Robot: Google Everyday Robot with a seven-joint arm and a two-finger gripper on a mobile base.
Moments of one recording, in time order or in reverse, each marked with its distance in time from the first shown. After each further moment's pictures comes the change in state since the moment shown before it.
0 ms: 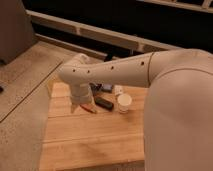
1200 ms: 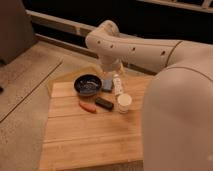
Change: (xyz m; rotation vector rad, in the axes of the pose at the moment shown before) arm -0.159 -0.180 -0.095 0.240 -0.248 0.082
